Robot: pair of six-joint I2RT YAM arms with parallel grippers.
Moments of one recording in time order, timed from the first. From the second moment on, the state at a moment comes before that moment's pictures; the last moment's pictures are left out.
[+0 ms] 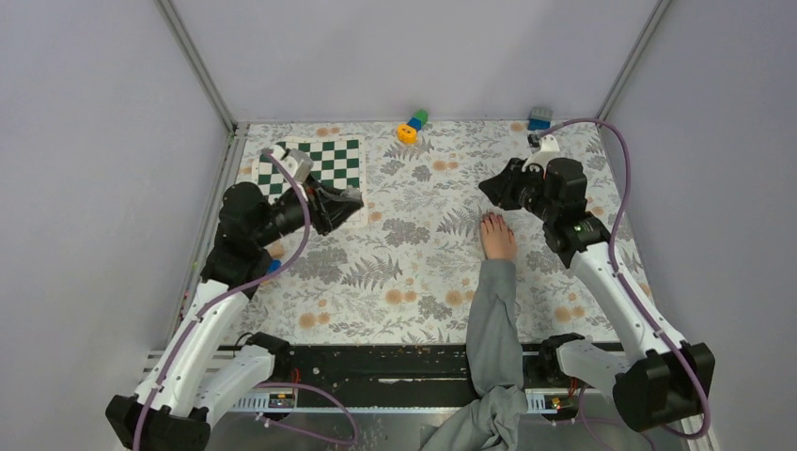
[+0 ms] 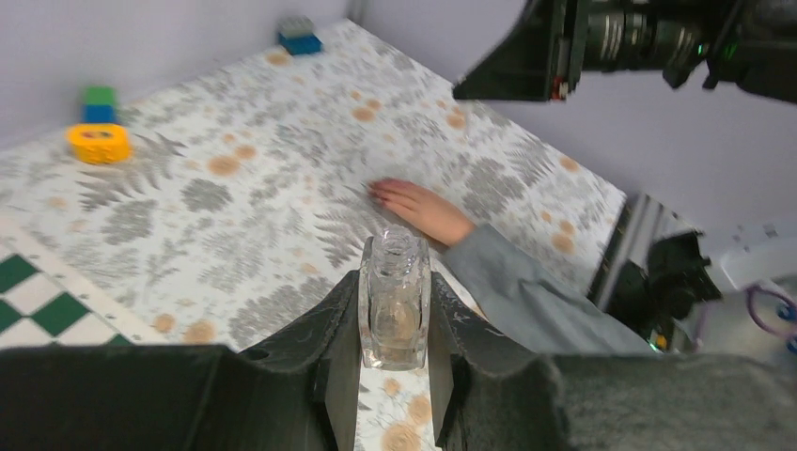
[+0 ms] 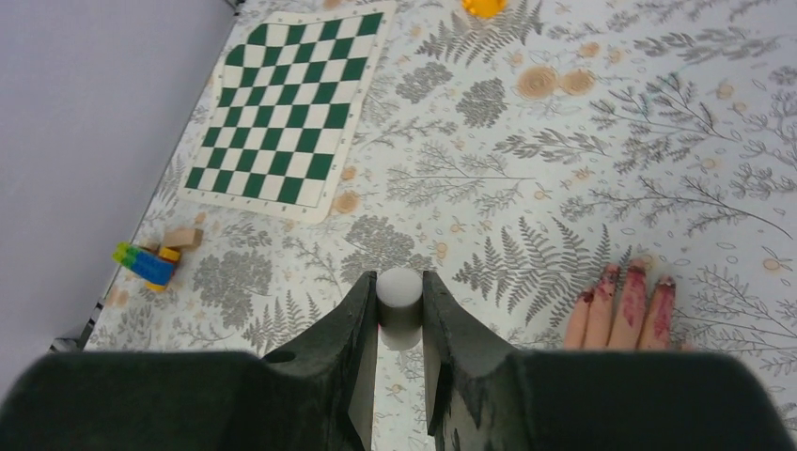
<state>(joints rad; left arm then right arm) -0.35 0.85 0.87 -0.08 0.67 -0.23 0.26 1.07 0.91 -0.15 -0.29 0.39</state>
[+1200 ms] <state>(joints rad) -0.27 0.92 0.99 -0.14 0.29 -0.28 0.10 1.65 1.14 -0.21 -0.30 0.44</state>
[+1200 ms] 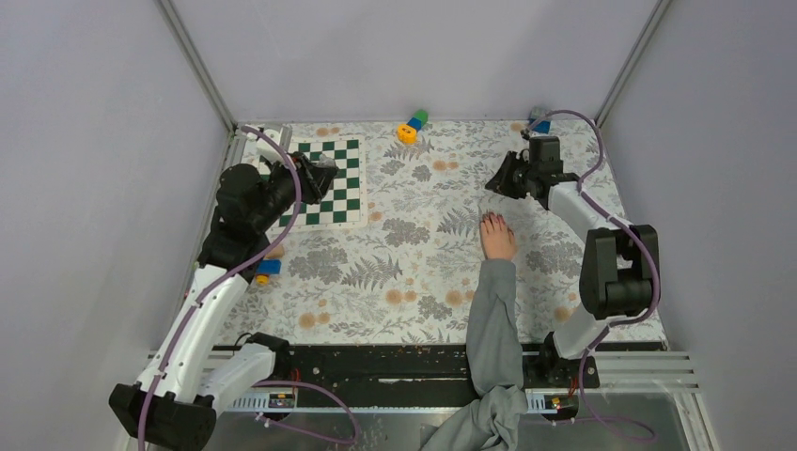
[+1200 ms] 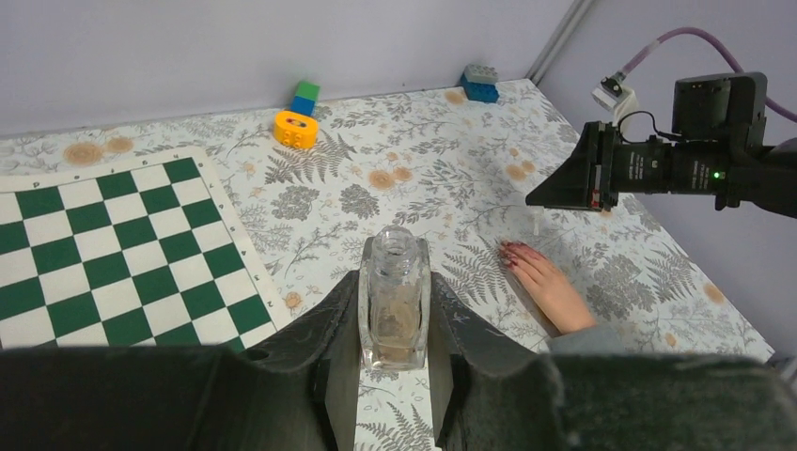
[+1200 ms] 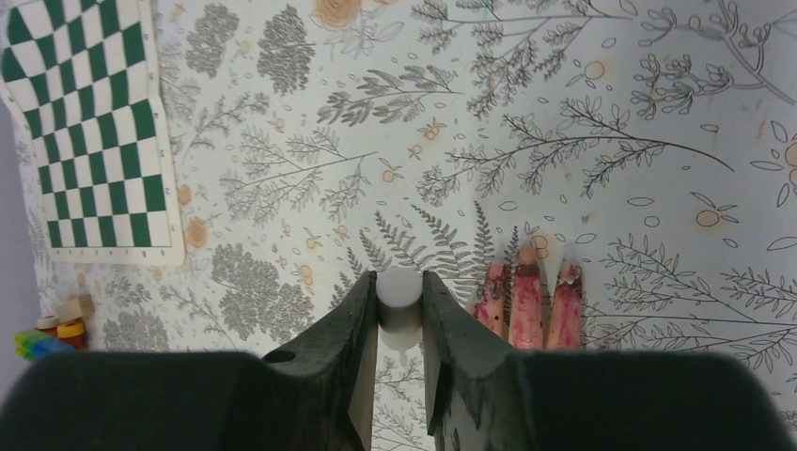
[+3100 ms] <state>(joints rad) -0.27 1.02 1.03 -0.17 0.25 -0.31 0.11 1.94 1.31 -0.32 -0.15 0.42</state>
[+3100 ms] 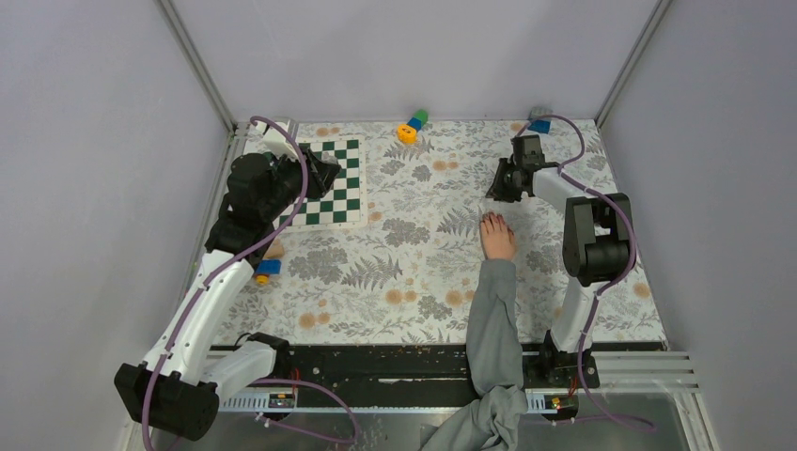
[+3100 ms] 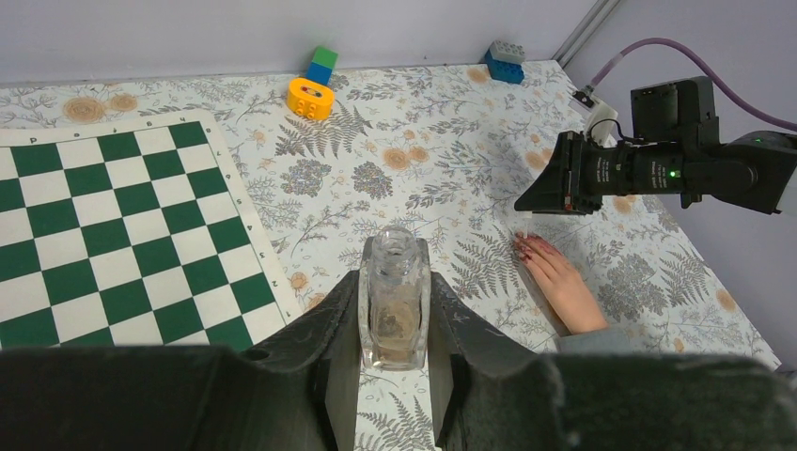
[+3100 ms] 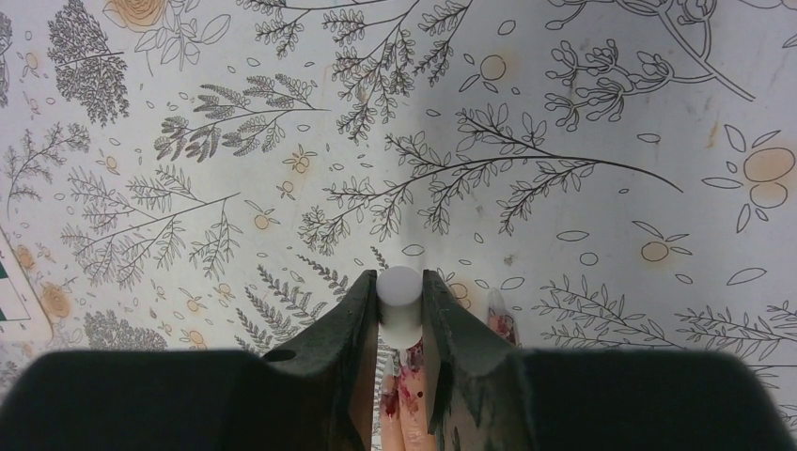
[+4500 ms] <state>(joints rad) -0.27 1.00 1.03 -0.17 0.25 -0.31 0.15 1.97 1.33 -0.37 -0.04 0.46</state>
